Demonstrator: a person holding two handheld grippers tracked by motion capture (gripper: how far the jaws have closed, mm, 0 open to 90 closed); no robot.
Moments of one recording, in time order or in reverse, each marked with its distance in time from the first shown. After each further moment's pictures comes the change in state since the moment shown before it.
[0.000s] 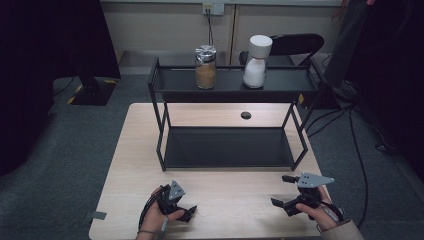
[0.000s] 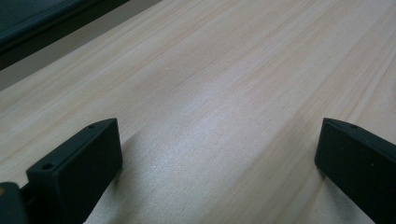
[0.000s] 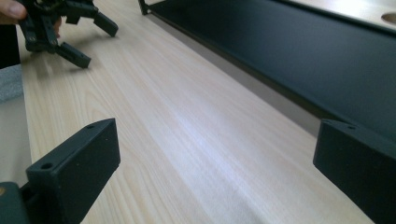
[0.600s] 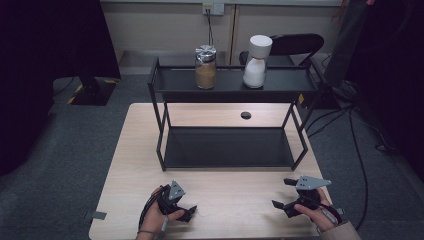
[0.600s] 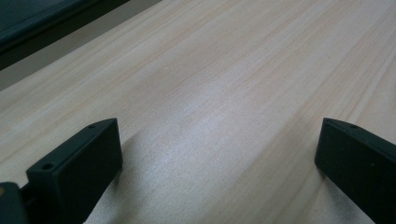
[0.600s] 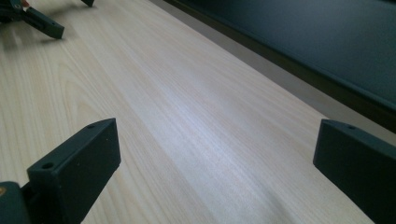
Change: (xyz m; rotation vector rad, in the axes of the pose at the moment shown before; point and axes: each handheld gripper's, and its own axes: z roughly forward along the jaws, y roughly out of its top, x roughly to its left) left arm 0.000 0.000 0.000 0.000 0.000 0.000; right arm 0.000 -0.008 0.005 0.066 -0.041 0.001
